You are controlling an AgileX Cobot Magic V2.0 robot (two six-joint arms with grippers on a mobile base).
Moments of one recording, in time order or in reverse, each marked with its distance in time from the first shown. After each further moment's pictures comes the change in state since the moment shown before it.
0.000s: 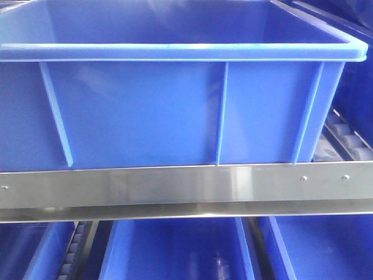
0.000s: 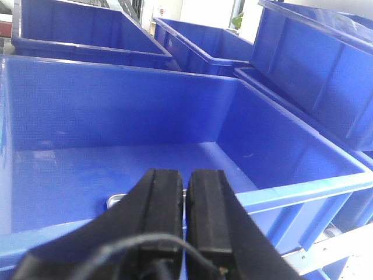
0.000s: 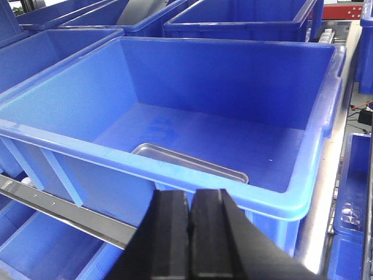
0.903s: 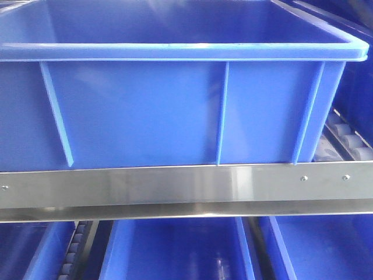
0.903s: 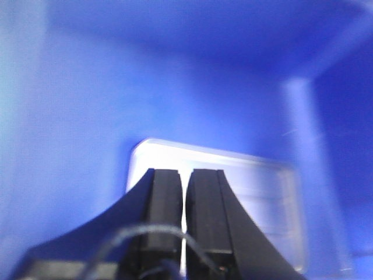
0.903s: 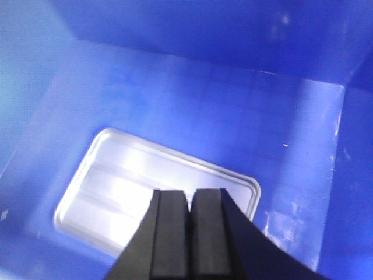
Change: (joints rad) left arm 0.000 0.726 -0.647 -0.264 0.424 0.000; right arm -0.002 0.962 -0.921 0.047 0.430 0.026
